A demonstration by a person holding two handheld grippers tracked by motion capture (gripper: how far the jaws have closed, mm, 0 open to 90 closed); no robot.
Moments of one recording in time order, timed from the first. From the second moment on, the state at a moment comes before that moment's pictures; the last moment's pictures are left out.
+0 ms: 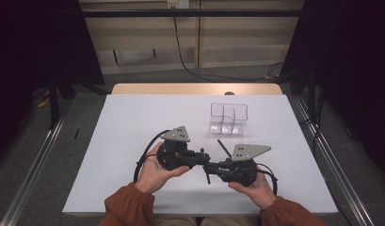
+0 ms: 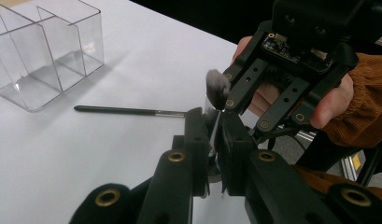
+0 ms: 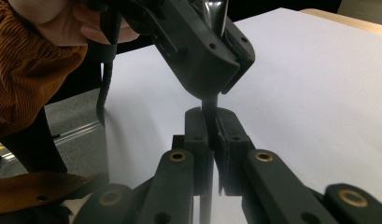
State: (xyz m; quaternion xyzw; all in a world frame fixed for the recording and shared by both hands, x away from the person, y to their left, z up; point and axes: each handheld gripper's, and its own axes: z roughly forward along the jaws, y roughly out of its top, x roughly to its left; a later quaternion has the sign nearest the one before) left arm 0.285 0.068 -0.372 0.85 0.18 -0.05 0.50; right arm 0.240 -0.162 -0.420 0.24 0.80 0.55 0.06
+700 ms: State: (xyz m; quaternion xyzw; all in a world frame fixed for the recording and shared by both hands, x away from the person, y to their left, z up) left arm 0.284 0.079 -0.379 0.83 0.20 -0.02 0.52; right arm 0.242 -0.166 -0.419 0.25 0.79 0.55 0.06
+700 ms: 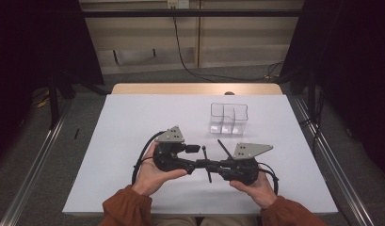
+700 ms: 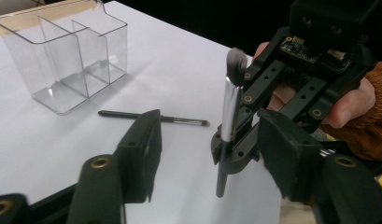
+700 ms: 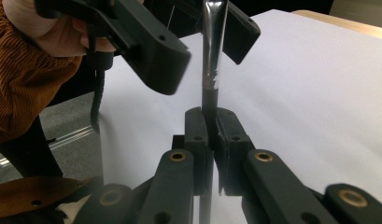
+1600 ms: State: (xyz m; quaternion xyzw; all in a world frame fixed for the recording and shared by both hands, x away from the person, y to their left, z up) left arm 0.291 0.142 -0.387 0.78 0.27 0.08 0.56; right arm 0.241 -0.176 -0.417 0.27 0.78 0.55 0.08
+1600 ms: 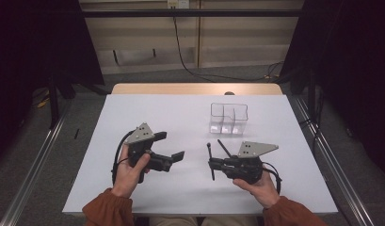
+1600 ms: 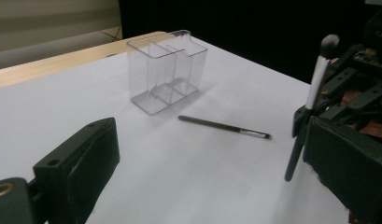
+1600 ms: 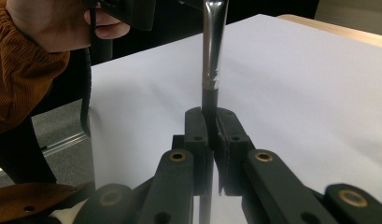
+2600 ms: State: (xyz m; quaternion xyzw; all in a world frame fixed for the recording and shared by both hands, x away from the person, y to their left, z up) left arm 0.265 0.214 -0.410 0.72 0.33 0.18 0.58; right arm 0.243 -0.188 -0.413 0.29 0.77 0.56 0.10
